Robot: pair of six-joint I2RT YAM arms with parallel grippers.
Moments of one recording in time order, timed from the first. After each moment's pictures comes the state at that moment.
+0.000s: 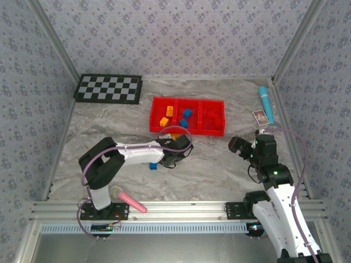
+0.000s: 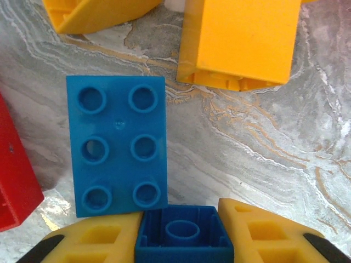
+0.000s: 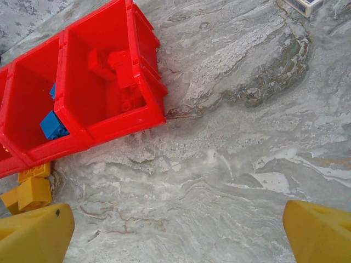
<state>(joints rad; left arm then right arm) -1.02 1.80 1.07 -0.49 -0.30 -1.34 0.13 0.59 0.60 -0.70 -0.02 0.54</state>
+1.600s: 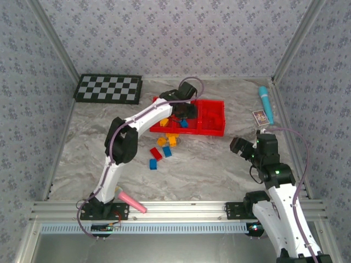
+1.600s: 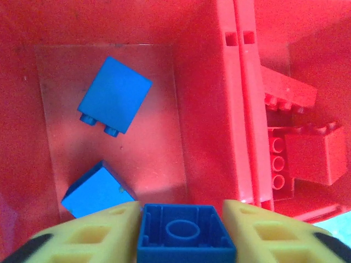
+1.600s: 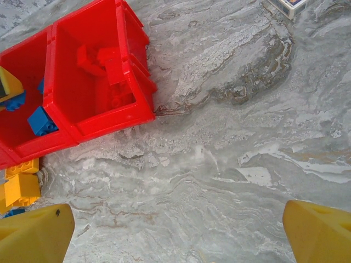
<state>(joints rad) -0.72 2.24 2.01 -0.77 0.06 -0.61 0.12 0.60 0.64 -0.78 0.00 0.51</state>
